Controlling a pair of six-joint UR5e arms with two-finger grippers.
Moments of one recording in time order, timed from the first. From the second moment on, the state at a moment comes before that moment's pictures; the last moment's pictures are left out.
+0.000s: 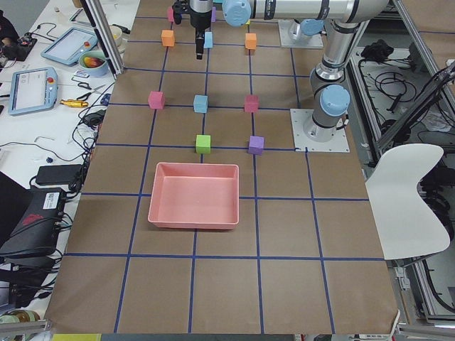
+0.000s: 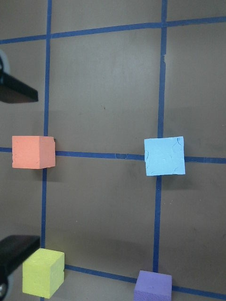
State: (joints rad) left arm -1.55 -1.65 -1.51 -1.45 1.57 -0.03; right arm 1.57 -1.51 1.58 -1.53 -1.59 -0.05
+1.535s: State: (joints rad) left arm -1.55 -1.65 -1.51 -1.45 1.57 -0.03; right arm 1.56 -1.12 1.69 -2.02 -1.57 -0.06
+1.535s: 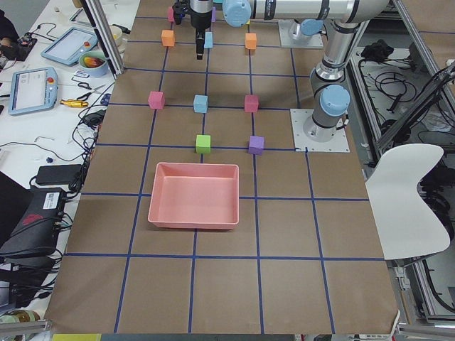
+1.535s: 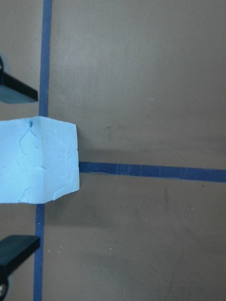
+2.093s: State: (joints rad) left arm -1.55 -1.65 -1.51 -1.45 1.57 -0.03; right arm 1.56 -1.11 1.73 -2.05 -1.56 -0.05
